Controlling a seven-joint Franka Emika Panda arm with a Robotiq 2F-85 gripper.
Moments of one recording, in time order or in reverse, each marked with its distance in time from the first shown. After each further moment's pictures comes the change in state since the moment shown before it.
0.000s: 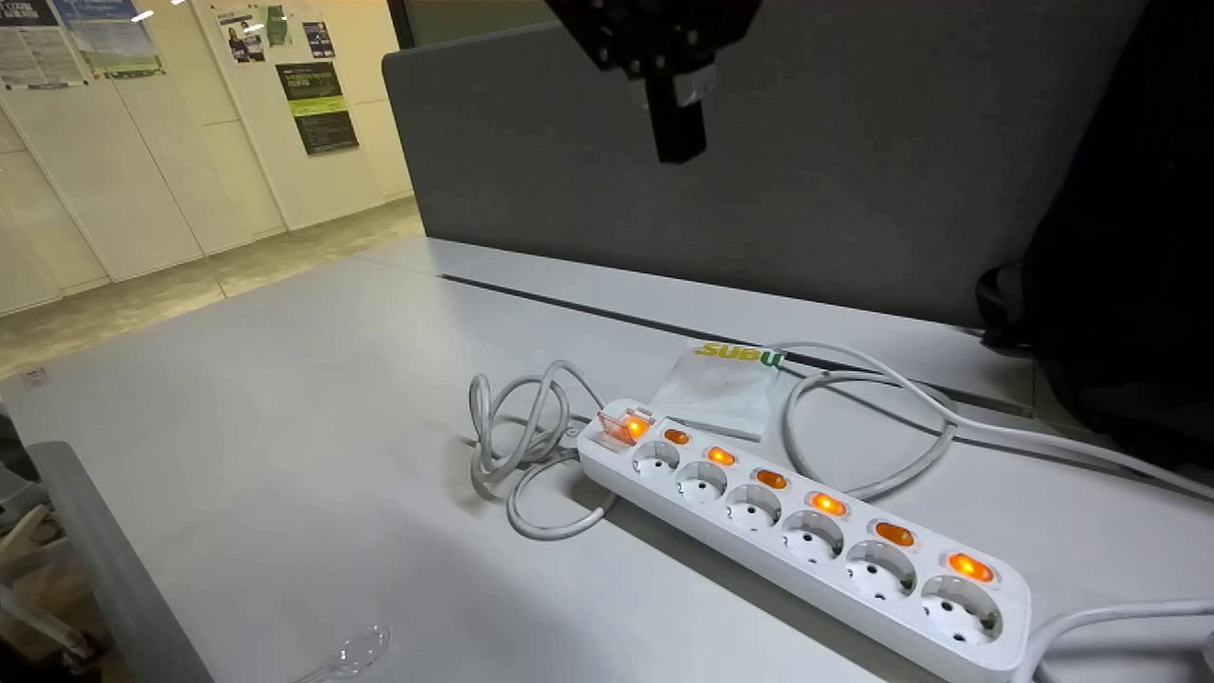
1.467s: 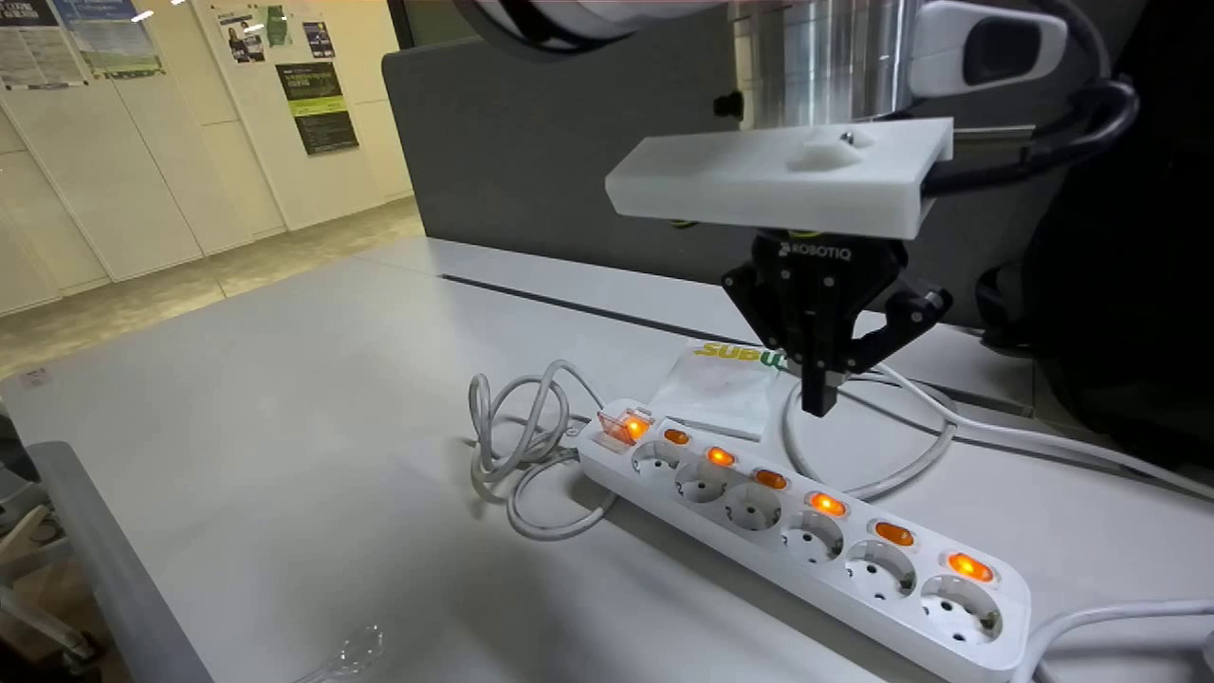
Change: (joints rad) arm -0.035 0.554 -0.013 0.299 0.055 0.147 -0.051
